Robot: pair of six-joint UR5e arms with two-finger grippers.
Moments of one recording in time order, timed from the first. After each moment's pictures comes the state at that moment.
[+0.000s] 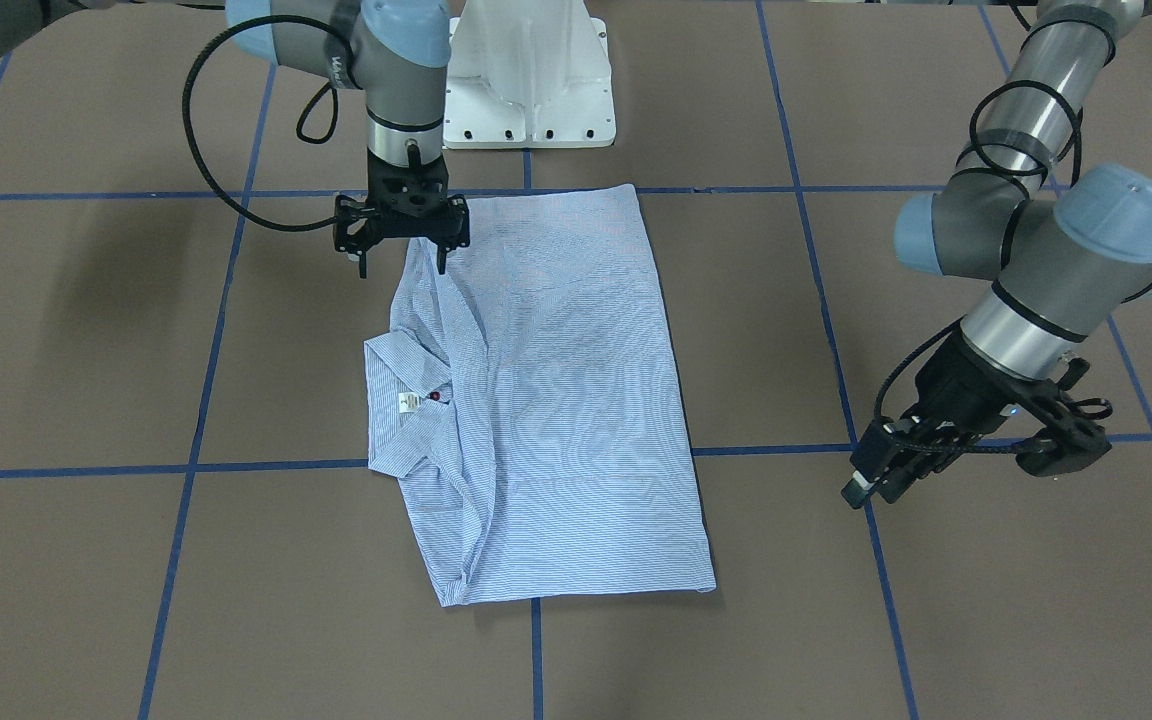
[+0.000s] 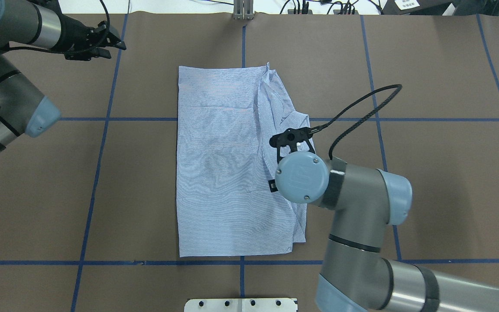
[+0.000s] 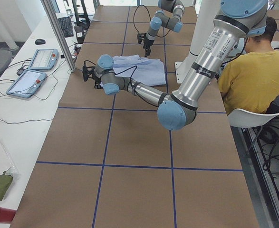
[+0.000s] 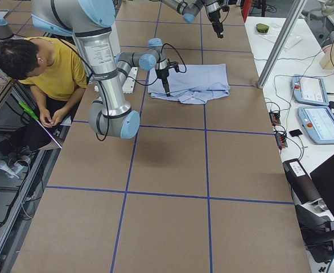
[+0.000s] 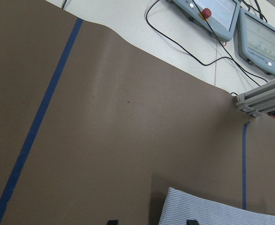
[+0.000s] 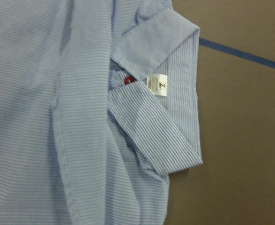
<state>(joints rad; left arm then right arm) -1.04 -2.06 -1.39 -2.43 -2.08 -1.33 0.38 -0.96 1.82 -1.80 1.52 1.08</state>
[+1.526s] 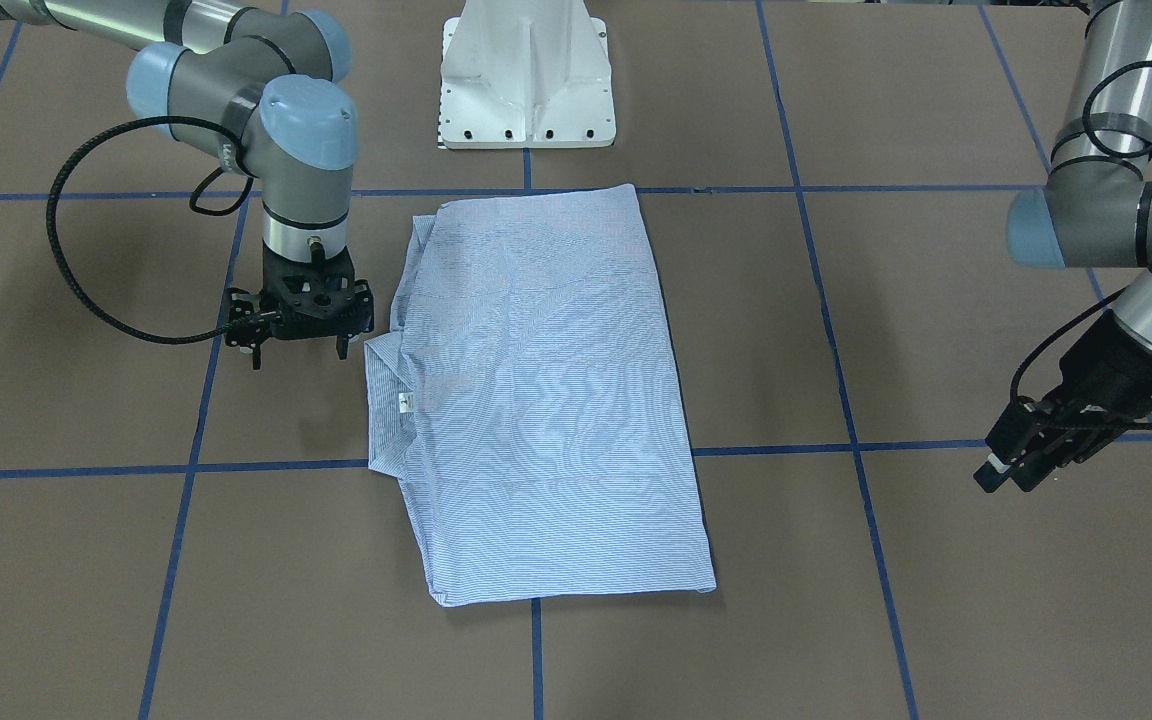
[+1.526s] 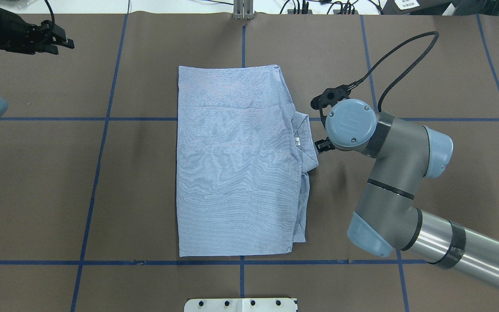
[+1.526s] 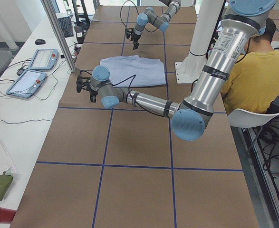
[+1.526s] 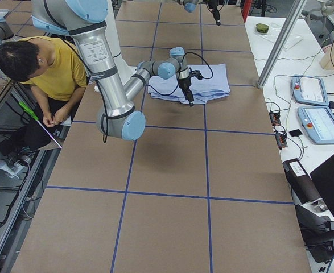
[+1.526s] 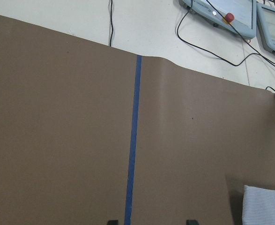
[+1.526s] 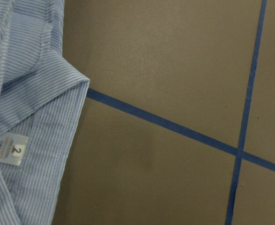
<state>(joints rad) -1.15 -1.96 -1.40 -2.43 -2.18 -1.13 0.58 -1.10 1.80 -1.71 1.56 0.78</state>
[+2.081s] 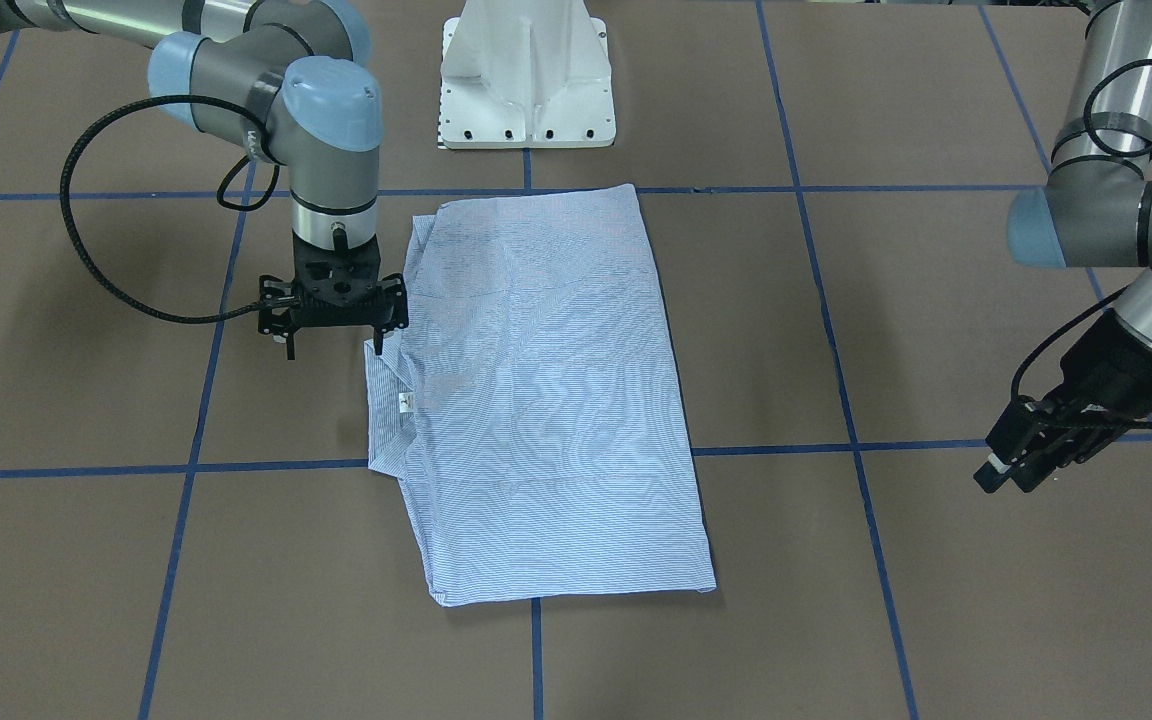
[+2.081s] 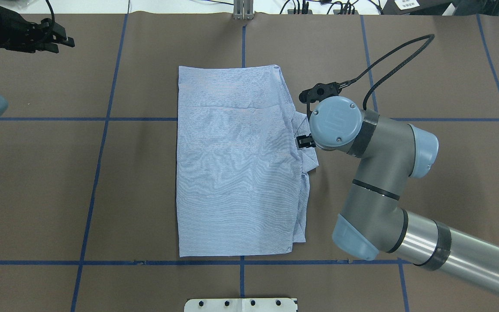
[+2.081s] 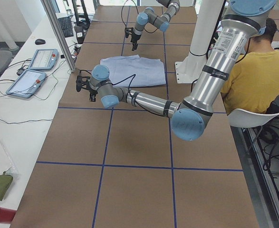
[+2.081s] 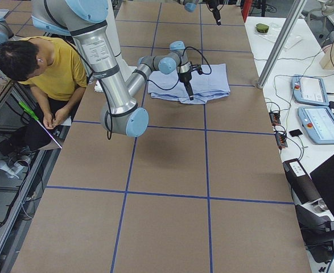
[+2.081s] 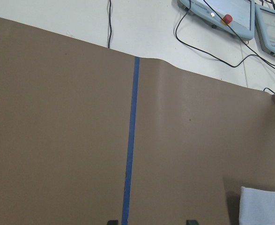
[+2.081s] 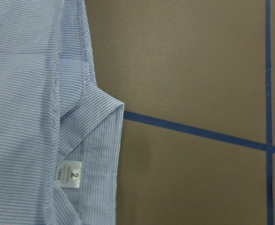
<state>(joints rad) -1.15 -1.97 -1.40 -2.43 -2.18 -1.13 0.53 -1.03 1.79 -1.69 1.56 1.07</state>
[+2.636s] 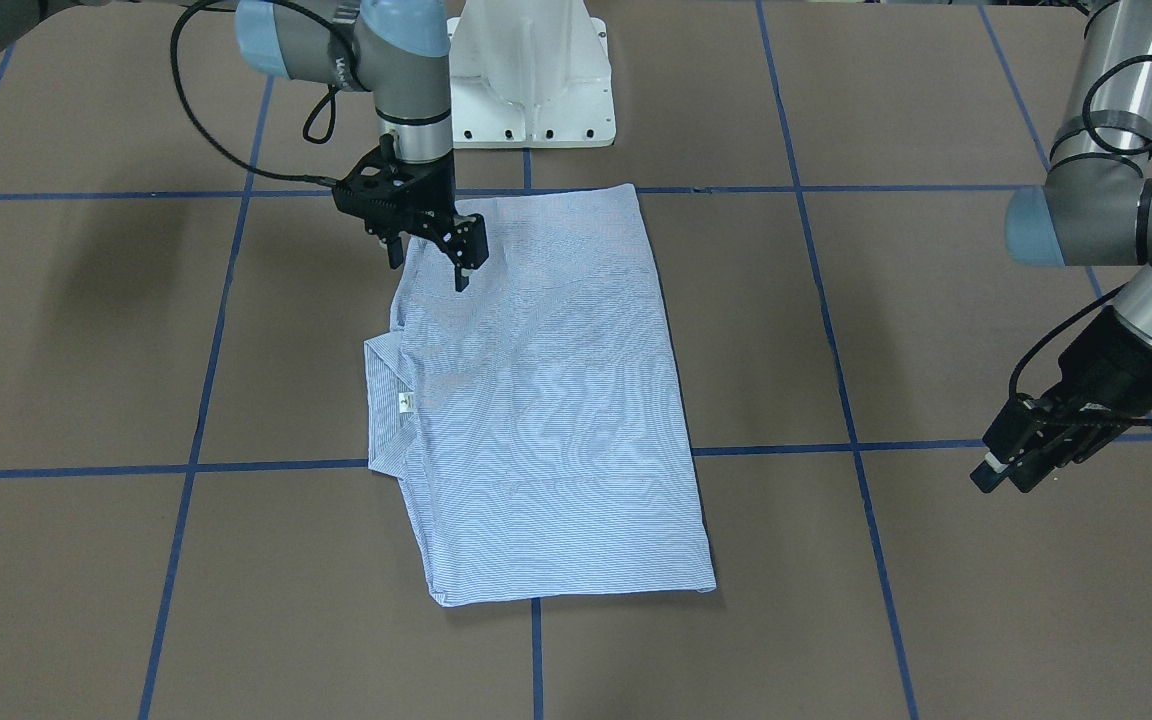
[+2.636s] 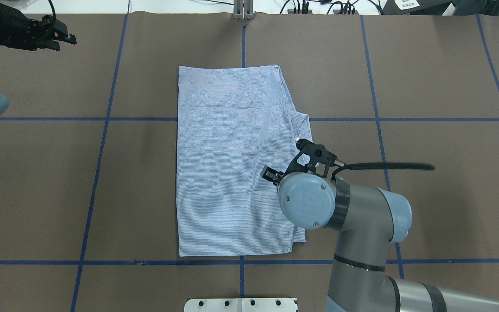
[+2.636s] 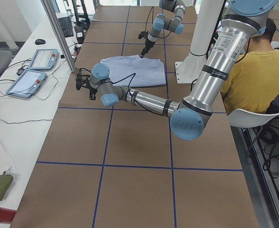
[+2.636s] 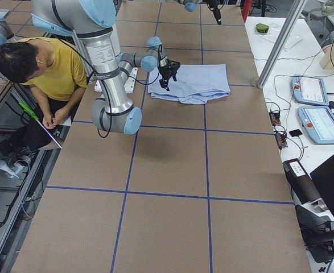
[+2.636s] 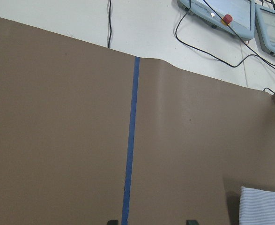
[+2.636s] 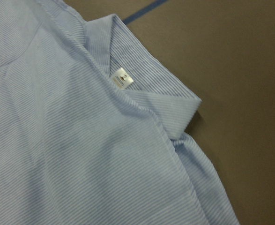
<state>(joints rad) -1.15 -1.97 -1.41 -2.43 -2.18 -1.14 0.28 -1.06 1.88 -1.61 1.39 2.01</state>
